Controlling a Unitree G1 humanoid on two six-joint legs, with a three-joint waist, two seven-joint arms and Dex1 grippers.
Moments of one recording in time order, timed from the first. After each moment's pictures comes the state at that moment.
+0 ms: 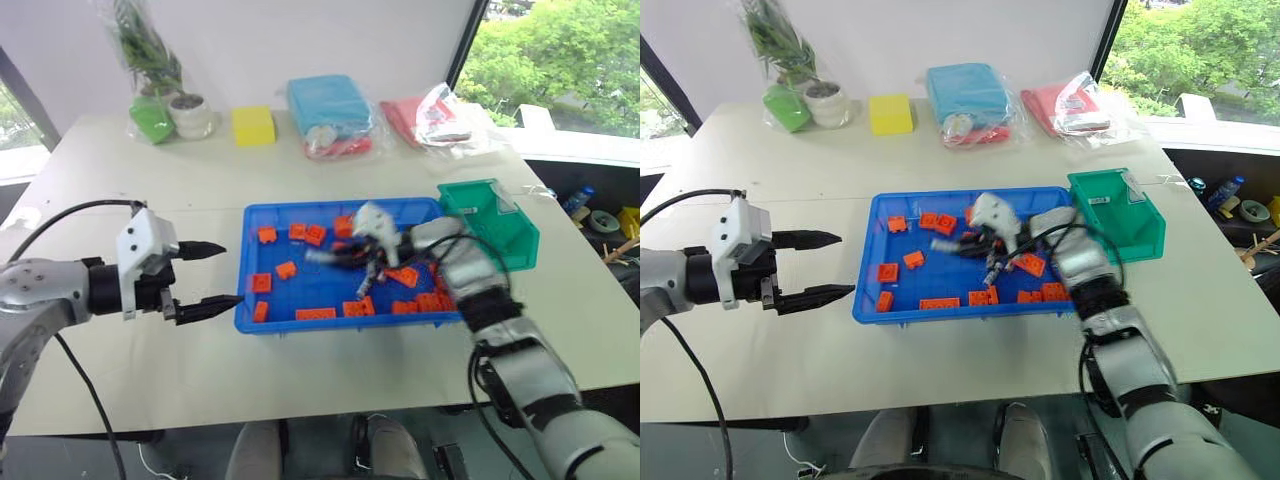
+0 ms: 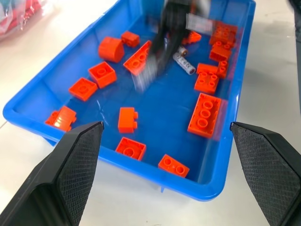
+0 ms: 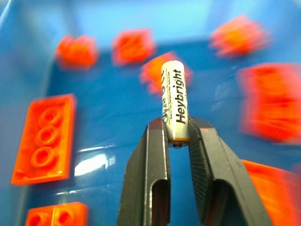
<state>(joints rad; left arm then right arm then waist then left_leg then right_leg) -0.11 1.00 0.28 -0.48 -0.68 0.67 -1.02 -0.77 -0.45 0.13 0.36 0.11 0.27 1.20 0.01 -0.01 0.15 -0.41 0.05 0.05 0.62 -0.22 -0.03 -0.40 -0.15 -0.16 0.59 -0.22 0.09</state>
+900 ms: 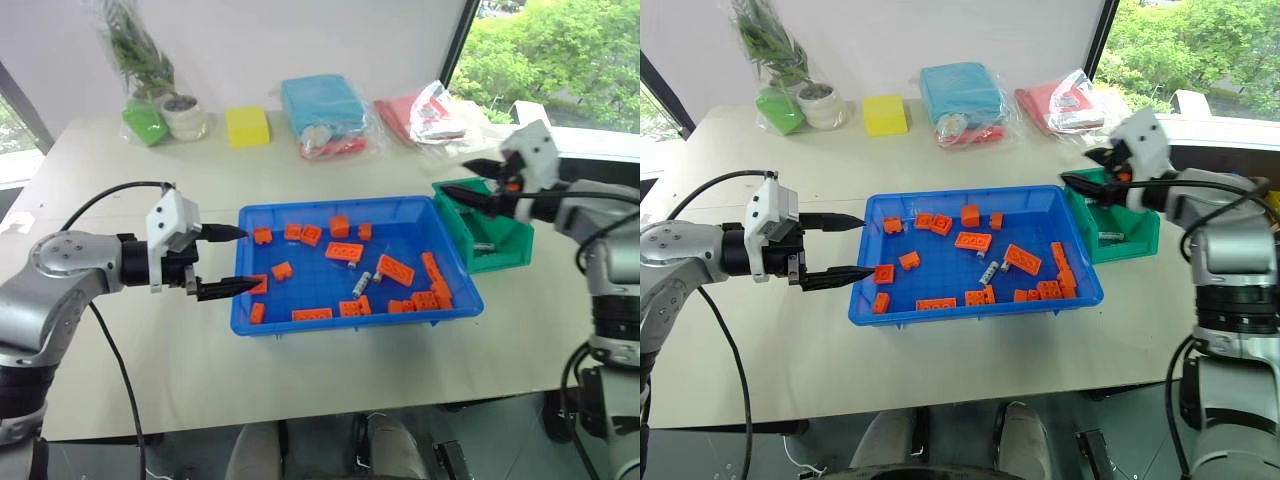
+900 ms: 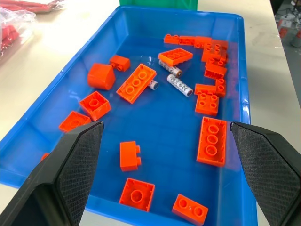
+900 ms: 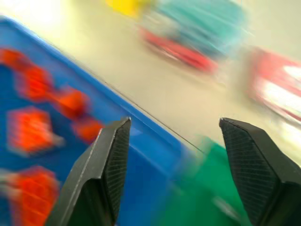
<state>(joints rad) -0.33 0.93 0.10 -0.32 -0.62 0.58 -1.09 -0.69 -0.72 -0.09 0.08 0.27 0.60 0.94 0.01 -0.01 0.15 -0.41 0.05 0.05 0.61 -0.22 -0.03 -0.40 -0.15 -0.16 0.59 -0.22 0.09</state>
